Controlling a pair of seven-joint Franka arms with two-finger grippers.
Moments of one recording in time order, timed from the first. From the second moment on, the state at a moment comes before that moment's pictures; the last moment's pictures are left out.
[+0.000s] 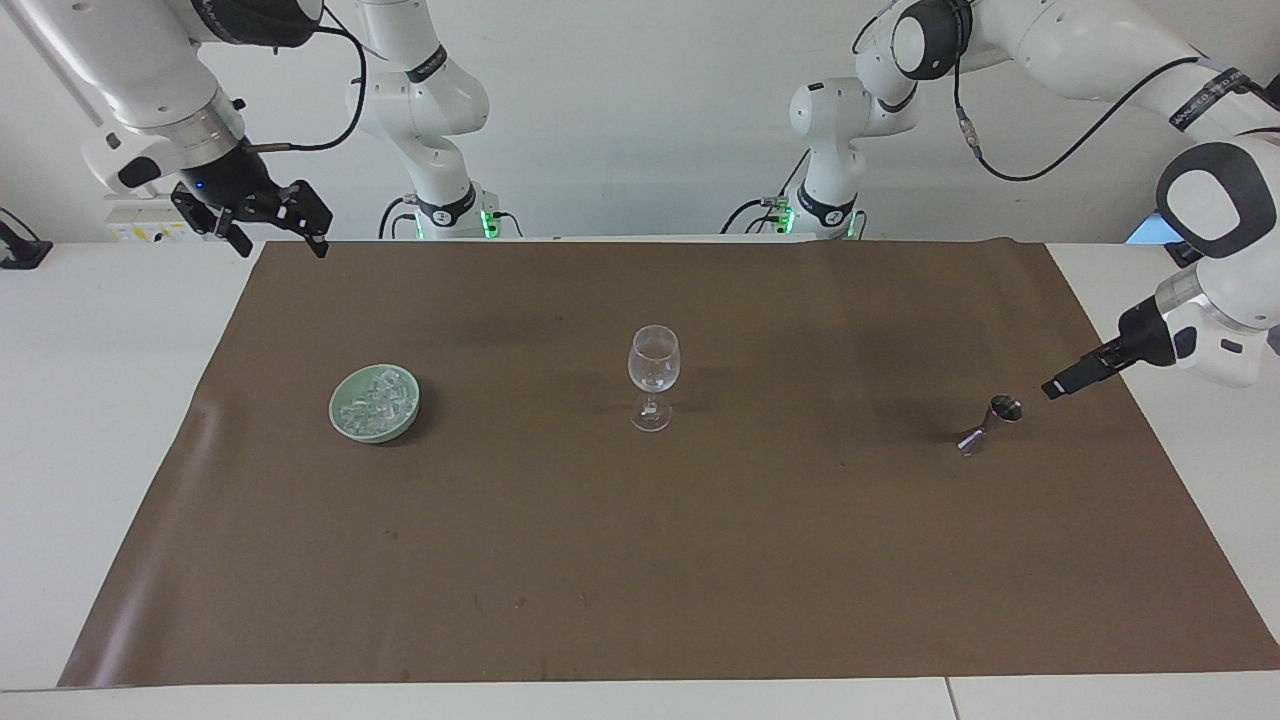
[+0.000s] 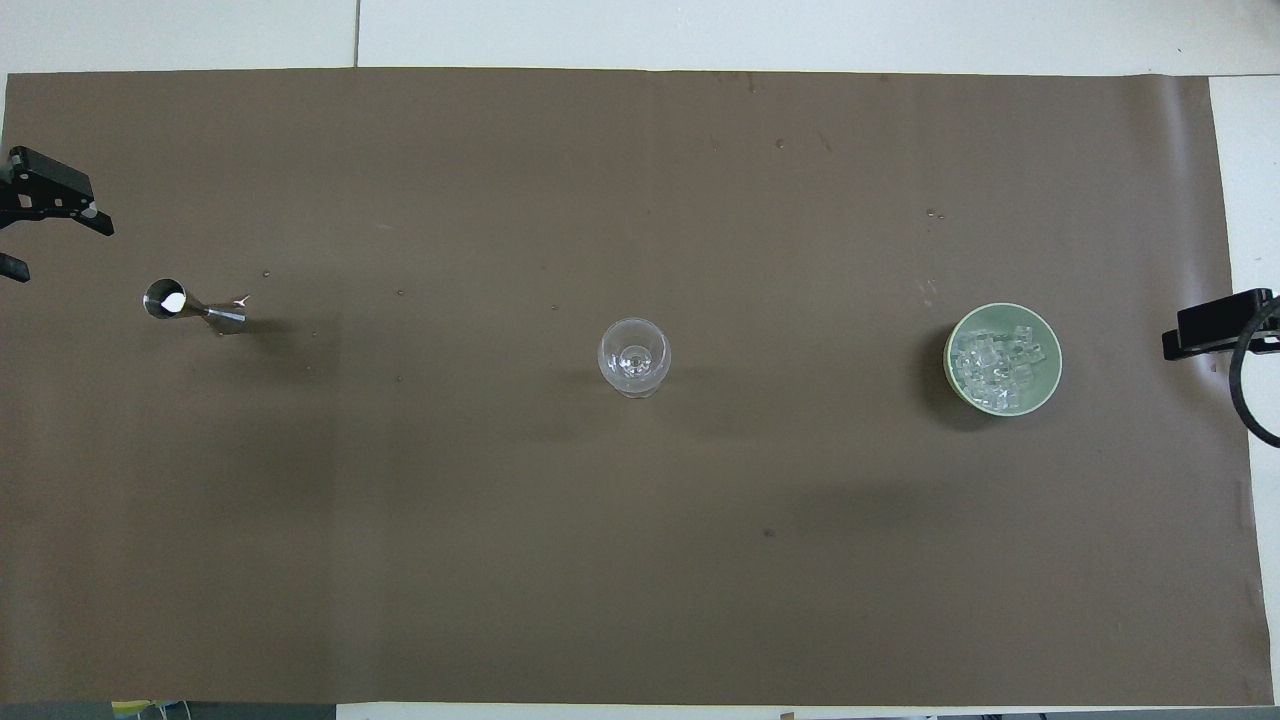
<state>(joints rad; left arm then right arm) 0.02 0.44 0.21 -1.26 -0.21 1.50 -0.27 0.00 -0.09 -0.09 -1.66 0.02 1.49 -0.02</state>
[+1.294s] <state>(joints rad) 0.09 0.59 0.42 -1.40 -0.68 1.52 -0.80 0.00 -0.09 -0.09 -1.66 0.02 1.49 -0.02</state>
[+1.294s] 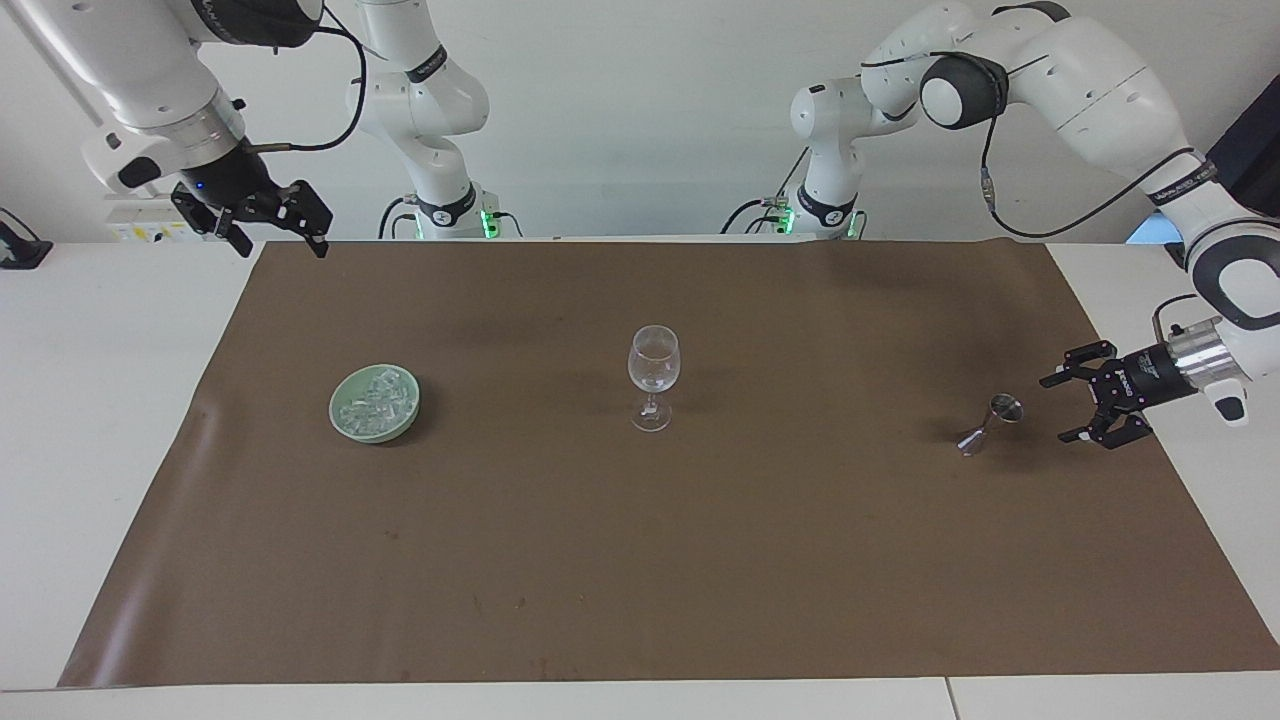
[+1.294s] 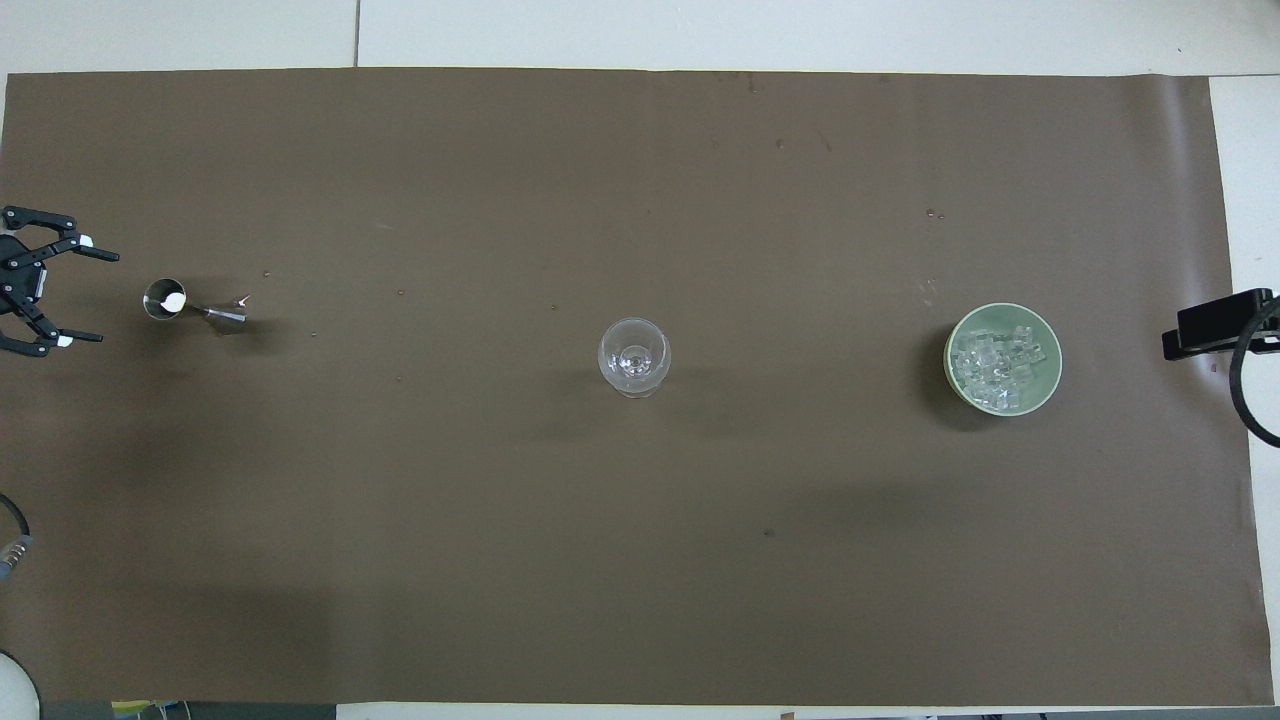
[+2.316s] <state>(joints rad) 0.08 0.39 0.42 -1.98 -1.09 1.84 -0.84 0.00 -0.09 -0.09 -1.66 0.02 1.49 -0.02</state>
